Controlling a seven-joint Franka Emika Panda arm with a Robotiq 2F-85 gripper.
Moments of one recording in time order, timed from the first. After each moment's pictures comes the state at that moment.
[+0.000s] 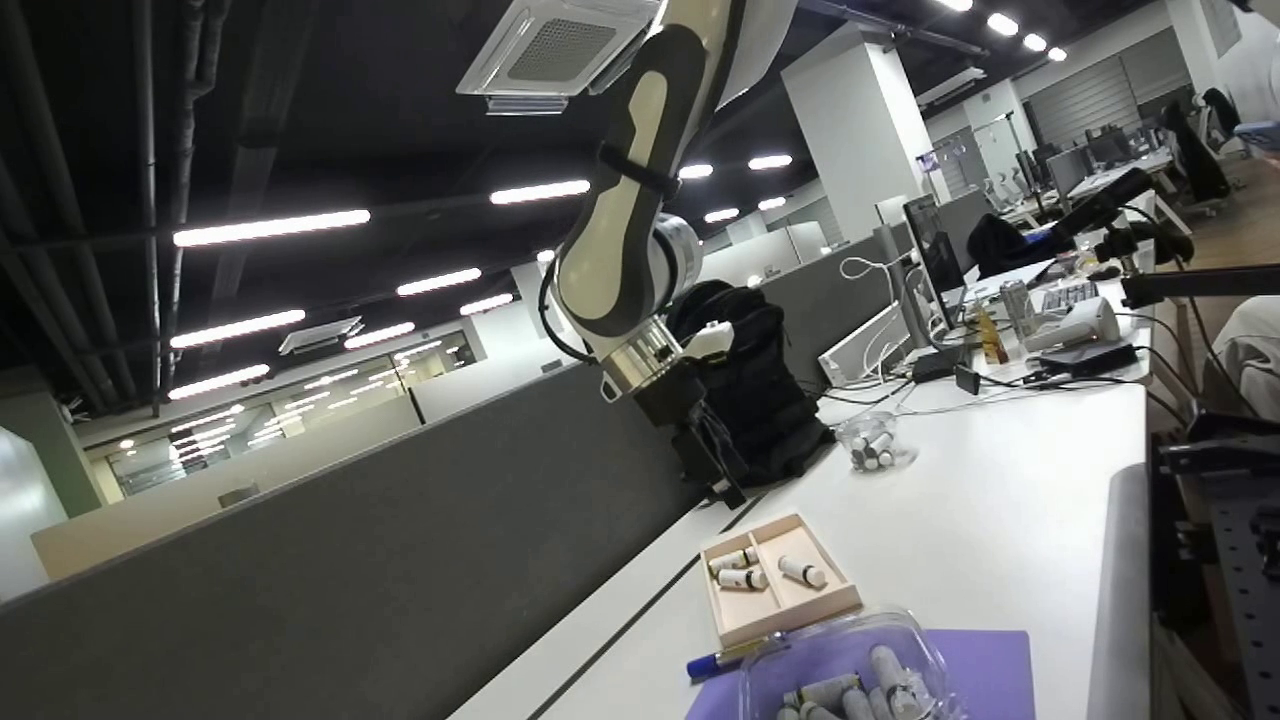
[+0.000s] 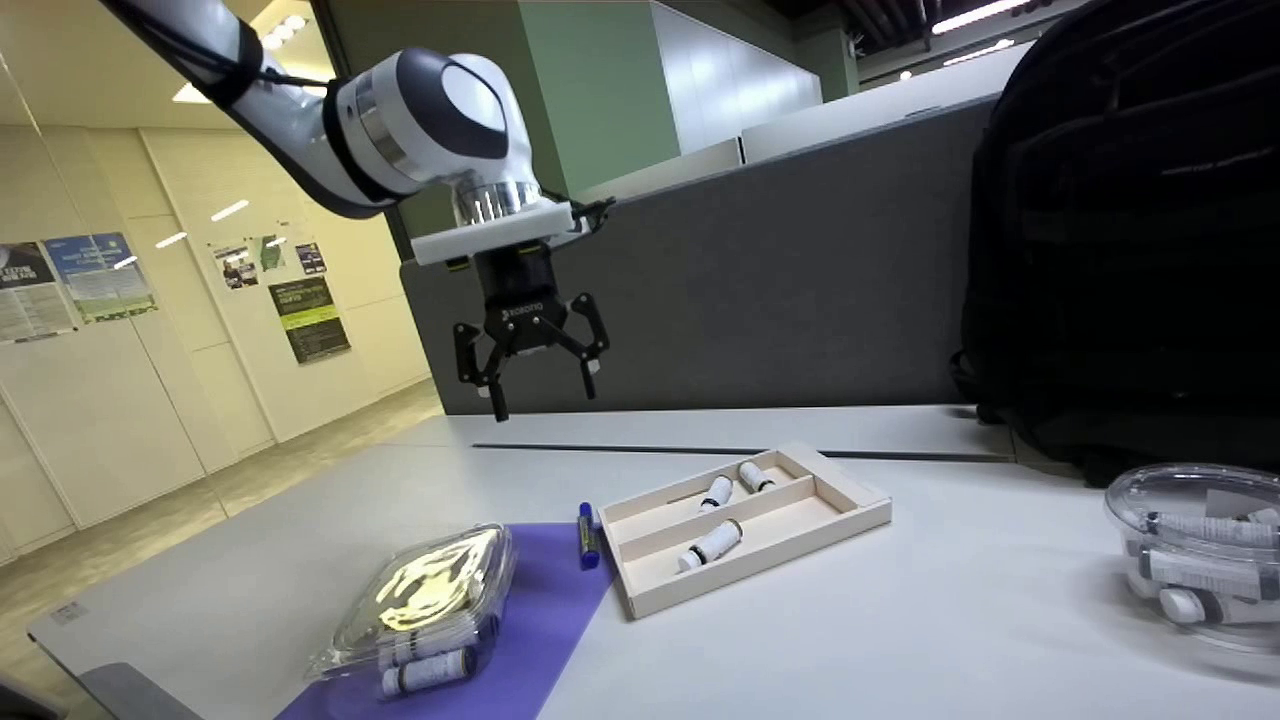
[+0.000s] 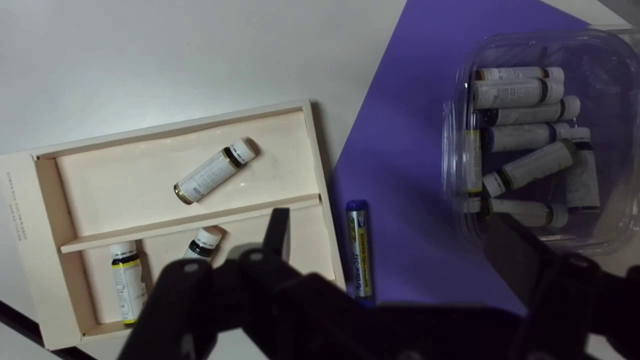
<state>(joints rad) 0.08 0.28 0.01 -2.03 -0.13 2.10 -0.41</state>
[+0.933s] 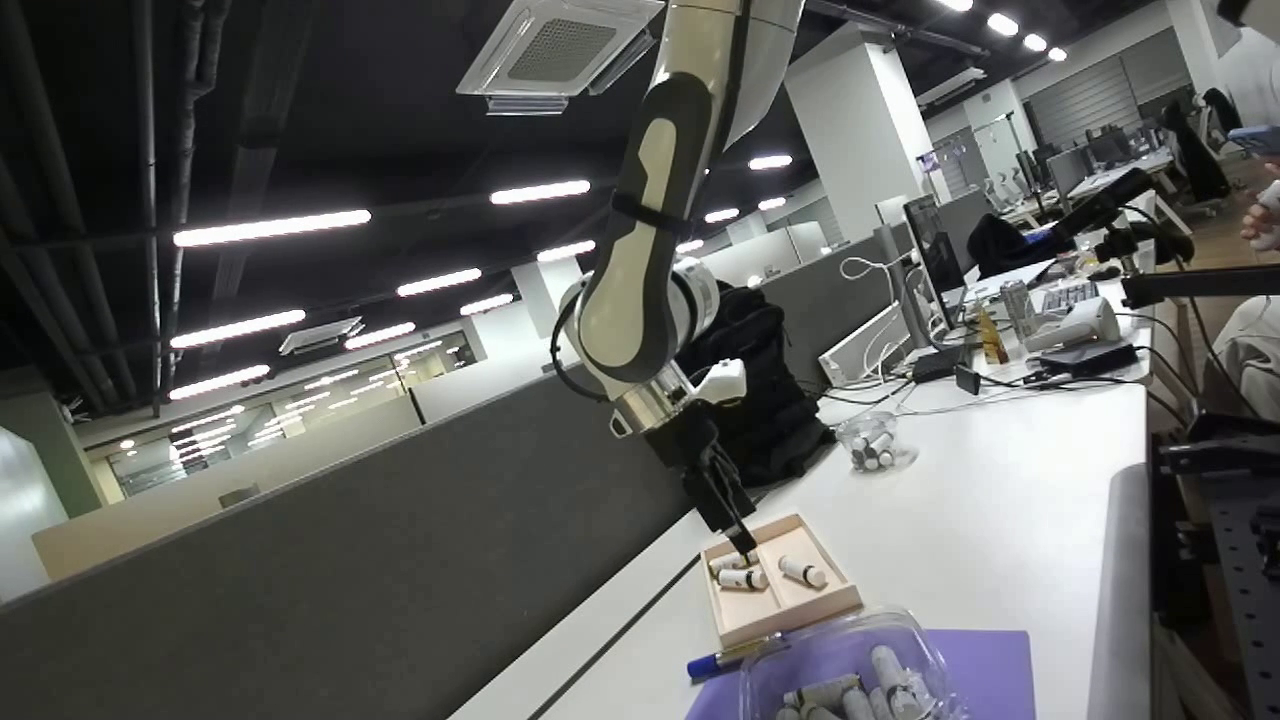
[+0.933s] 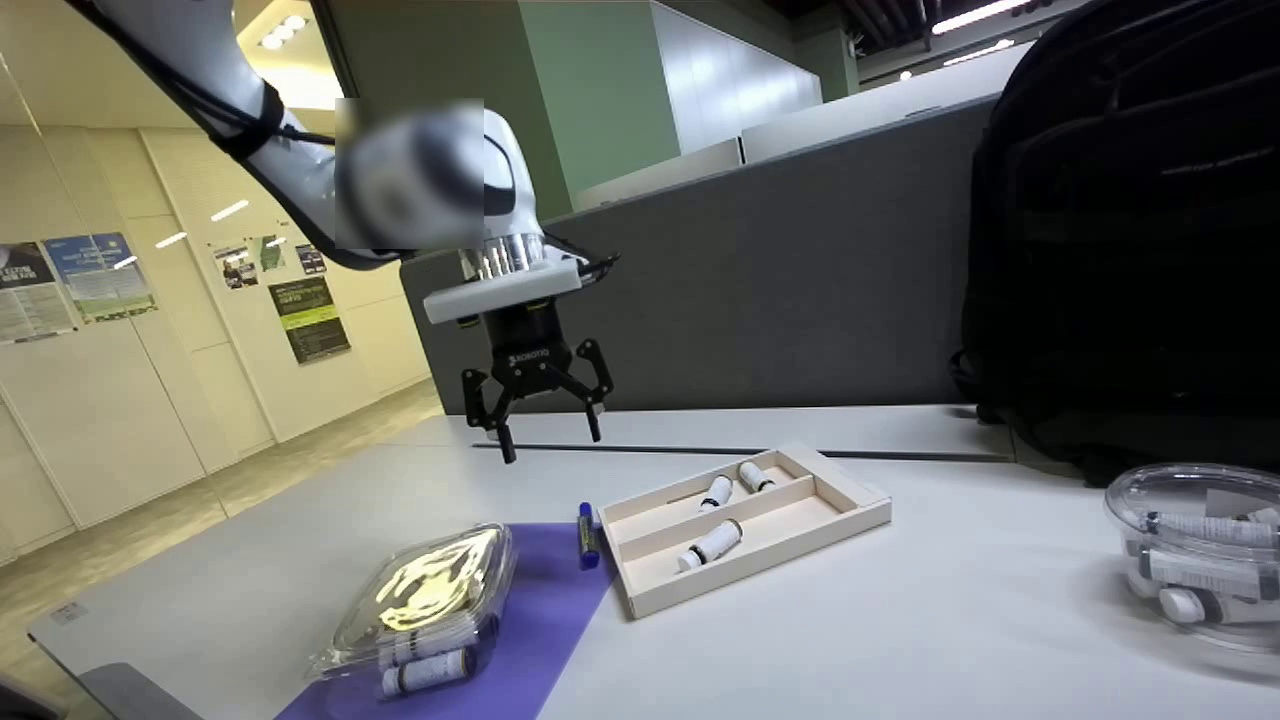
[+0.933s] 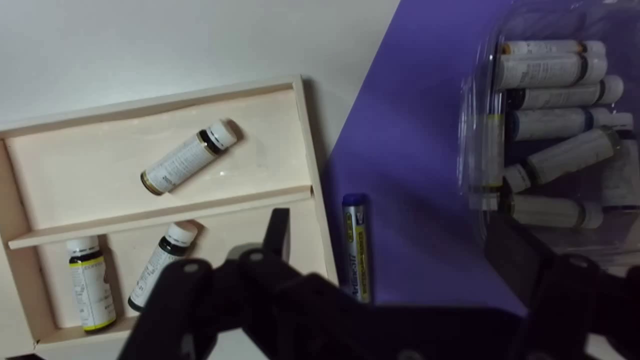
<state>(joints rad) 0.07 0.36 0.03 -2.07 -0.14 2.25 -0.39</state>
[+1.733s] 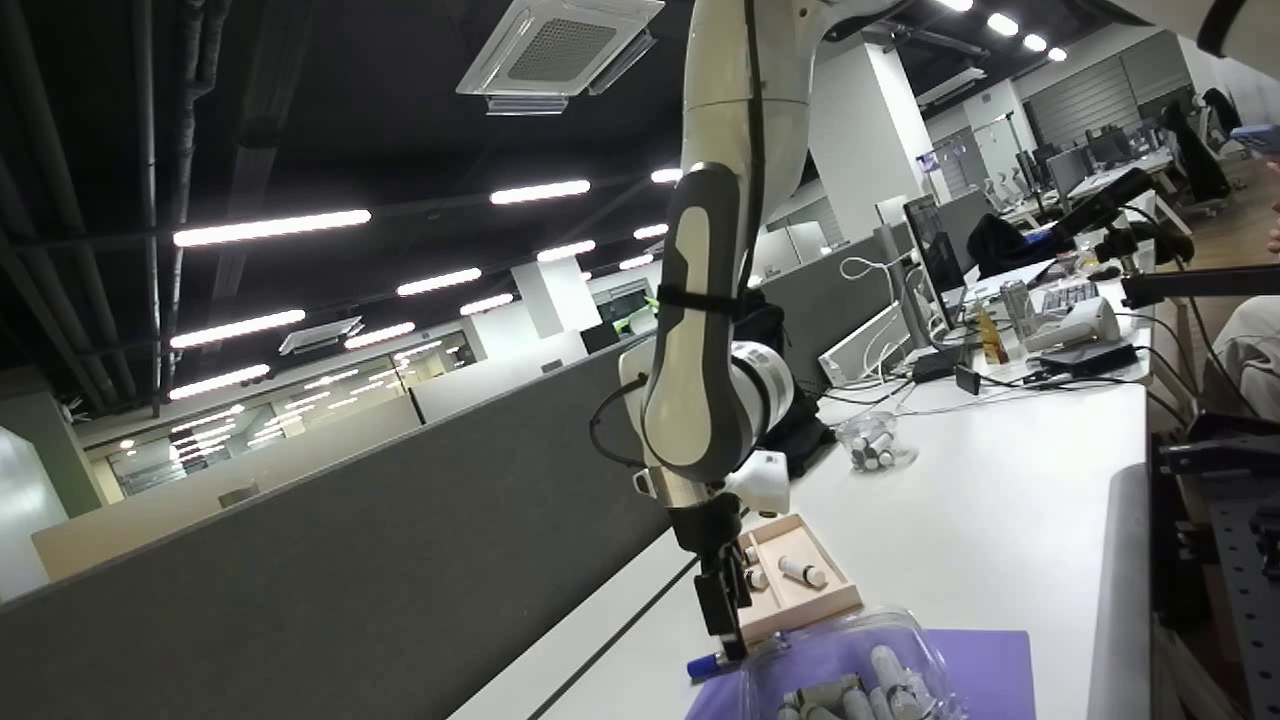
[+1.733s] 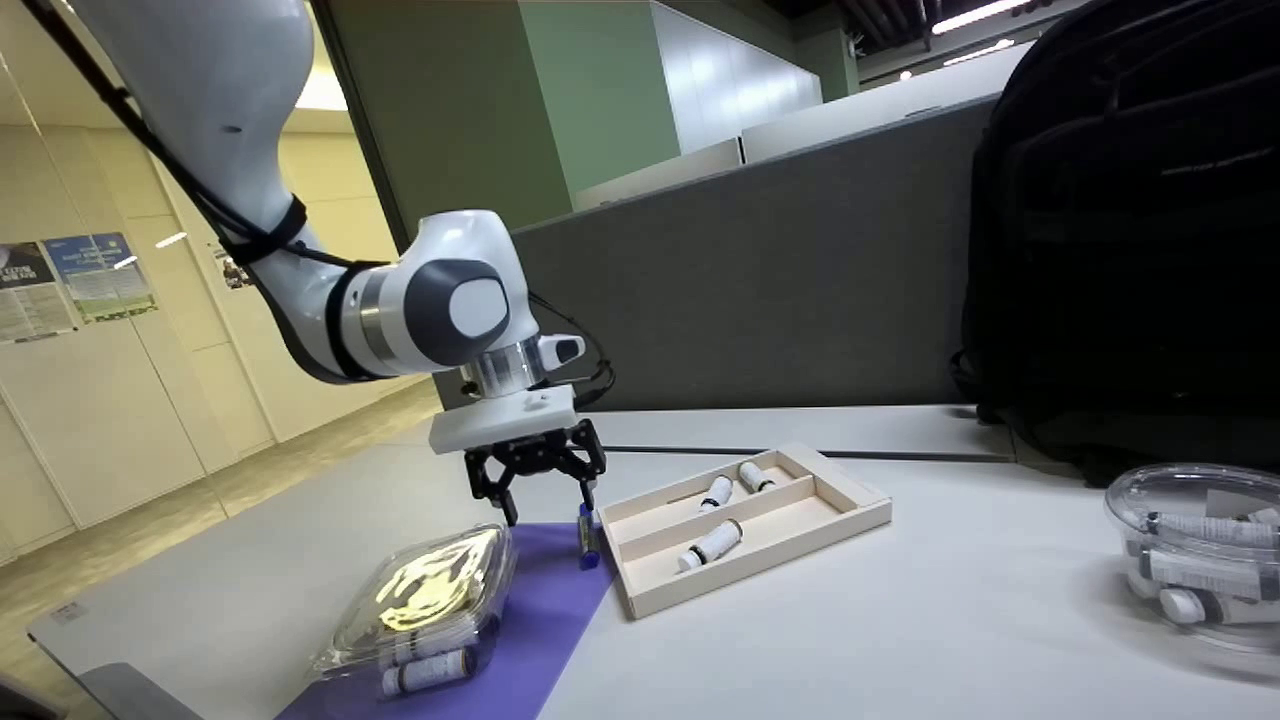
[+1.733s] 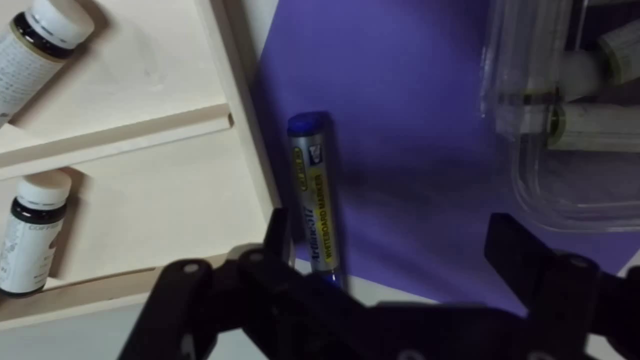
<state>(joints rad) -0.01 0.50 0.15 -2.22 -0.04 2.80 -0.38</state>
